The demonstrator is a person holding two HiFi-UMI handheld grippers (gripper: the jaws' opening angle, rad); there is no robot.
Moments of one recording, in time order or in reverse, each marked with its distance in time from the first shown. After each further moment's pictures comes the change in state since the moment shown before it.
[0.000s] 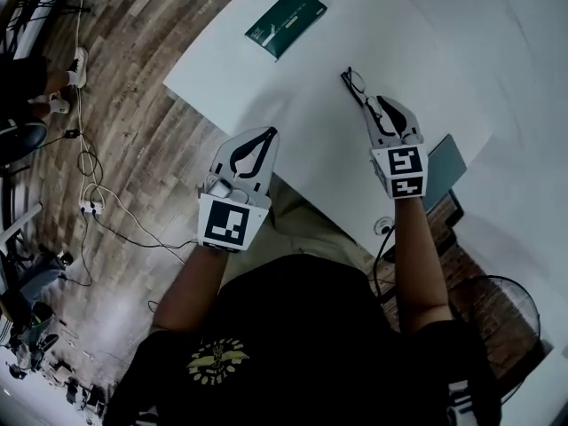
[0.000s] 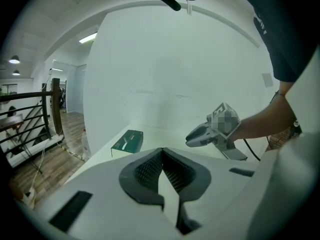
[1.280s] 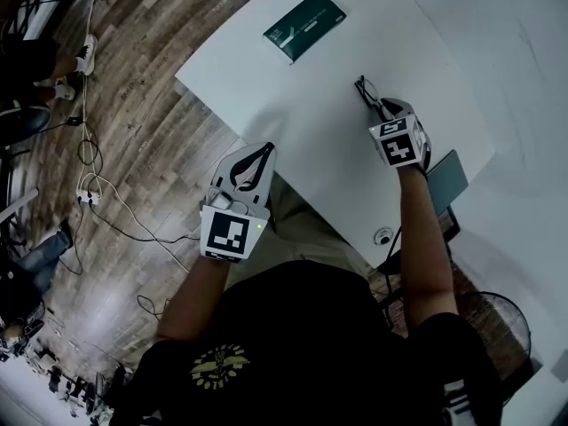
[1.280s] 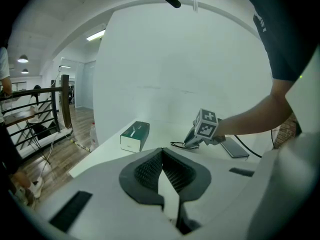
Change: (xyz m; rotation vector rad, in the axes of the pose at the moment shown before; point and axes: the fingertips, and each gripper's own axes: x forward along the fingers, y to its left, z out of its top) left arm -0.023 0.003 -0.032 -0.057 0.052 0.078; right arm 0.068 -0.016 -0.061 -0.149 0.380 0.052
